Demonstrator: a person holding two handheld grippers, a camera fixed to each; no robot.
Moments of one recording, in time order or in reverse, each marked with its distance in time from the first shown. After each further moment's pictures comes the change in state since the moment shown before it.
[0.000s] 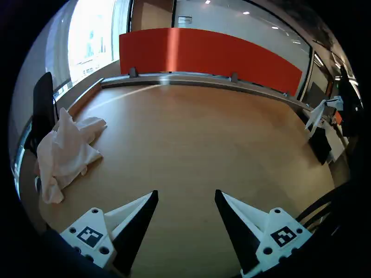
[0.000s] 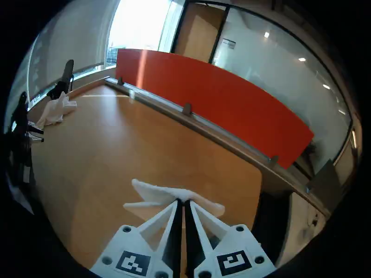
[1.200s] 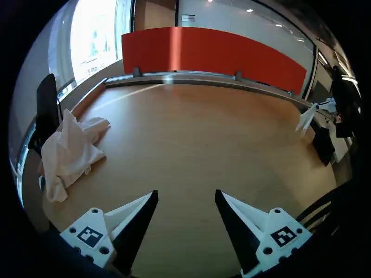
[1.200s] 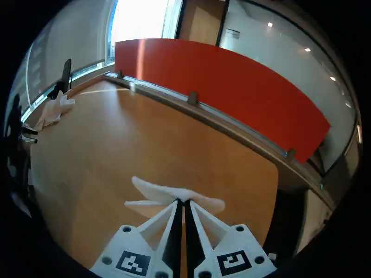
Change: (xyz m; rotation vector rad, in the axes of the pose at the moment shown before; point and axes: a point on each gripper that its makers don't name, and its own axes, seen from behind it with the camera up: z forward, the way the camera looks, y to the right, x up) left arm 0.003 0.002 -0.003 0.049 -0.021 -0.002; right arm -0.009 -0.007 0.088 0.082 -0.040 0.033
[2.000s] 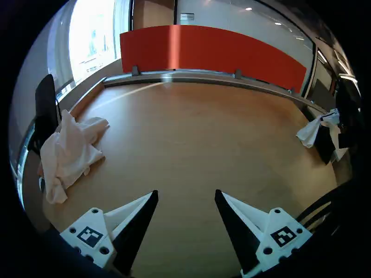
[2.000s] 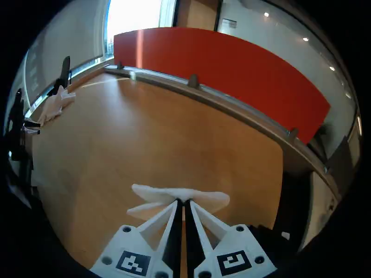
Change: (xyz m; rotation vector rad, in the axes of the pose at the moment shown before) left arm 0.002 -0.001 0.006 -0.005 -0.011 0.010; right arm -0.071 -0.012 -0.017 0.013 -0.079 0.048
